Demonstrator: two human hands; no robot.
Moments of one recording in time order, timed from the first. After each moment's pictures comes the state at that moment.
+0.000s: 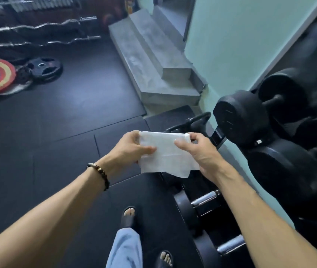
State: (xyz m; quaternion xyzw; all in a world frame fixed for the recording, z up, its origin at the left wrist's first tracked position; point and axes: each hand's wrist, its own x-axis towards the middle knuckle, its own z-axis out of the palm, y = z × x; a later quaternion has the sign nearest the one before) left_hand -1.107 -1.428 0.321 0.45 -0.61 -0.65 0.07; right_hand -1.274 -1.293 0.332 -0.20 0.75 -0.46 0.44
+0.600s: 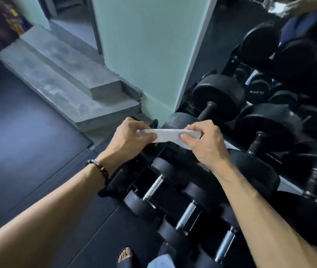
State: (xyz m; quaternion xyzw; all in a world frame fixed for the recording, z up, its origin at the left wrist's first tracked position) left_hand -1.327 -1.501 0.373 0.22 -0.84 -0.49 0.04; right_hand -1.403 -1.309 0.391 -0.16 0.89 -0.42 0.07
